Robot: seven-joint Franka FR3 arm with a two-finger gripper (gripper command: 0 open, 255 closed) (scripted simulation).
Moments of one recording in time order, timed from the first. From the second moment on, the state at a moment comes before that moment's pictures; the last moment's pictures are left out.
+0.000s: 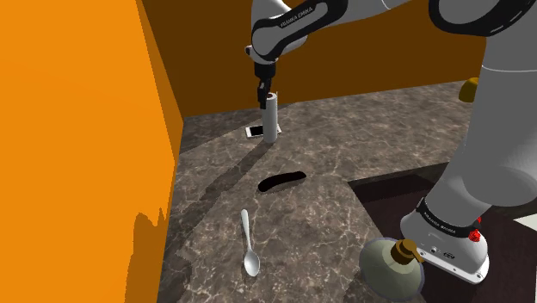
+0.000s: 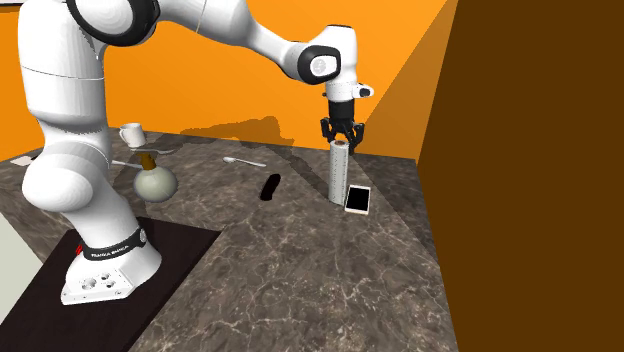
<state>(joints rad) 0.13 0.30 -0.05 -1.76 -0.01 2.13 -0.51</state>
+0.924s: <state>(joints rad) 0.13 0.27 -0.05 -1.69 -0.01 2.04 -0.51</state>
